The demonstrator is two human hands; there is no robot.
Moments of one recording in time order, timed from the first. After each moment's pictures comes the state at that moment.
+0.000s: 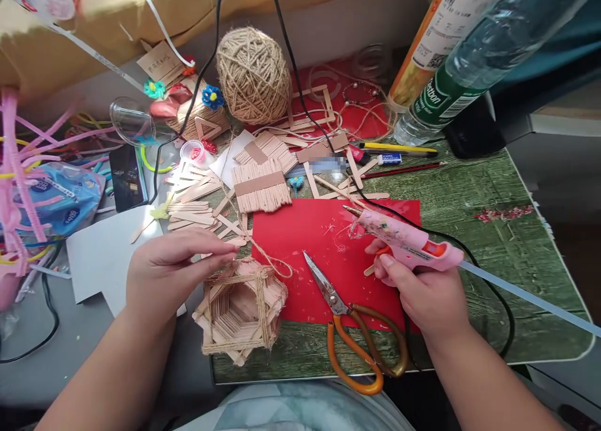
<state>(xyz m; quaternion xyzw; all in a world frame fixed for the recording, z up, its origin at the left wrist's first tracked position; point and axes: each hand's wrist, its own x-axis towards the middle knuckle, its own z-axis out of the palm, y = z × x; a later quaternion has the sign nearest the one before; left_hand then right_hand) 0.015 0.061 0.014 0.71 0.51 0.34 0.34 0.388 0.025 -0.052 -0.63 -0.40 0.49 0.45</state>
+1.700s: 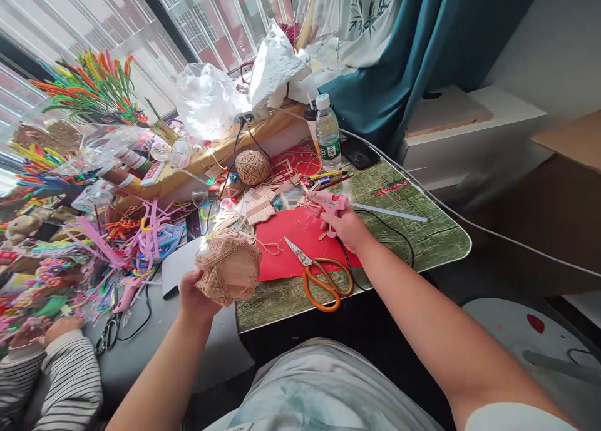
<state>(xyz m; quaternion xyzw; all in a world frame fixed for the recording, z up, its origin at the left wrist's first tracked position) 0.030 -0.051 0.030 0.41 0.47 0.44 0.65 0.399 0.035 -0.057 -0.39 -0.39 0.60 0.58</state>
